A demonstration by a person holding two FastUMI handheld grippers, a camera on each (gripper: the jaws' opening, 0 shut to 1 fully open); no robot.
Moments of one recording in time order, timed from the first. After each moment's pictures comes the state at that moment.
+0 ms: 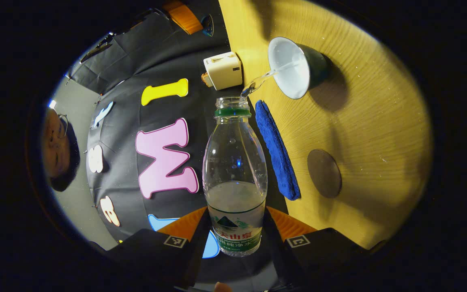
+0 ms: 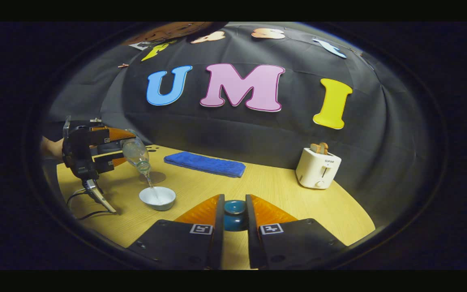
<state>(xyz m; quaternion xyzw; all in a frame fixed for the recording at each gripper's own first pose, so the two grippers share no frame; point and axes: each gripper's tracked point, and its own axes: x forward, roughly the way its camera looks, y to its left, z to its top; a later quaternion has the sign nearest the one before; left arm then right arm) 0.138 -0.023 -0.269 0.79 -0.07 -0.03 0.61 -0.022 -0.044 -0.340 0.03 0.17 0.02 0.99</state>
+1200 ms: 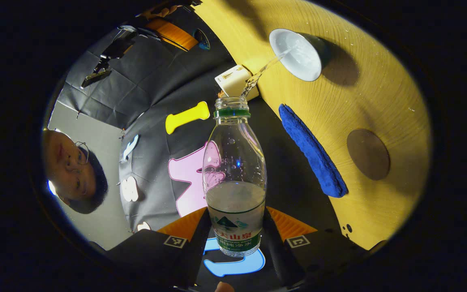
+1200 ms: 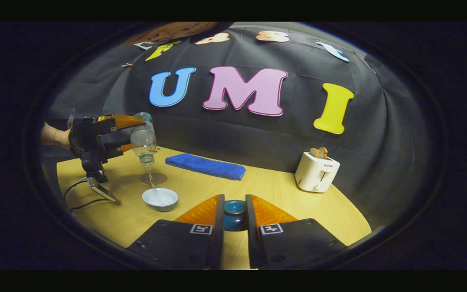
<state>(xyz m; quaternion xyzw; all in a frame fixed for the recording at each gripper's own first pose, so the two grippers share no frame) 0.152 -0.046 -0.209 0.82 -0.22 0.00 0.52 -0.026 -0.041 -0.328 0.02 0.16 0.02 0.99</state>
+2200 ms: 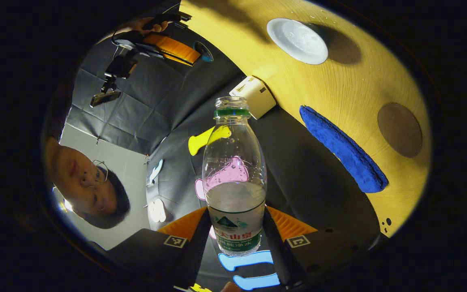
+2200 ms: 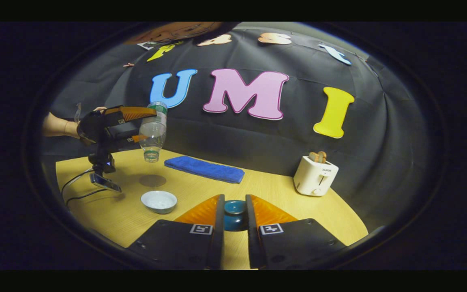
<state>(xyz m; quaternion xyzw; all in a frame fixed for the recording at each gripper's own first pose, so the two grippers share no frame) 0.163 -0.074 -0.175 0.83 -0.33 0.00 0.45 -0.021 -0.042 -0.321 0.01 0.15 0.02 0.99</state>
